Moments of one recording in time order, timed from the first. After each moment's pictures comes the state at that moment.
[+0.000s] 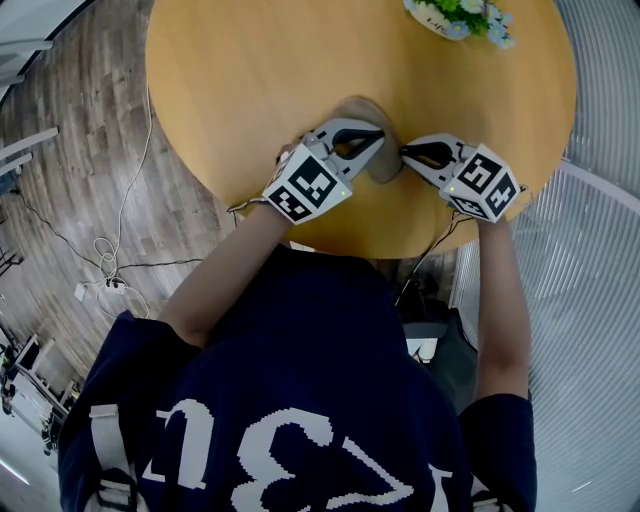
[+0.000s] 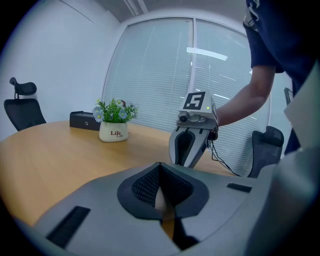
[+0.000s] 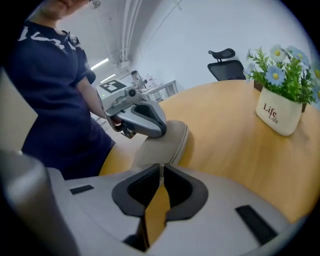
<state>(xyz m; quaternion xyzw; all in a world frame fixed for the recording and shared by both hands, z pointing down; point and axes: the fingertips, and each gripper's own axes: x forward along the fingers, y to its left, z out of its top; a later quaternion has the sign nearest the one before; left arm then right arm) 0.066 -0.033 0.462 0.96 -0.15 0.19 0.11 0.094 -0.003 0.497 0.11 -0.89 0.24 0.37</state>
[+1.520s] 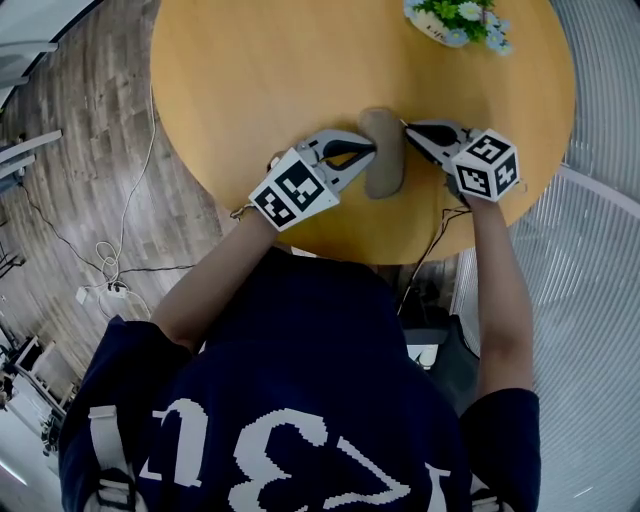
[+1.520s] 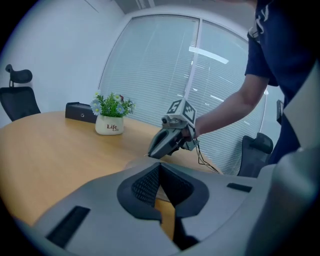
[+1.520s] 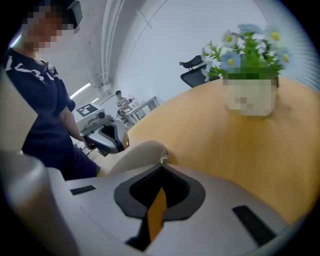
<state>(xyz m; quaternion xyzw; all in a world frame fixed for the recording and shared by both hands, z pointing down) 0.050 -0.019 0.457 0.96 -0.11 0.21 0.15 0.106 -0.057 0.508 0.20 -0.88 0.32 0.28</state>
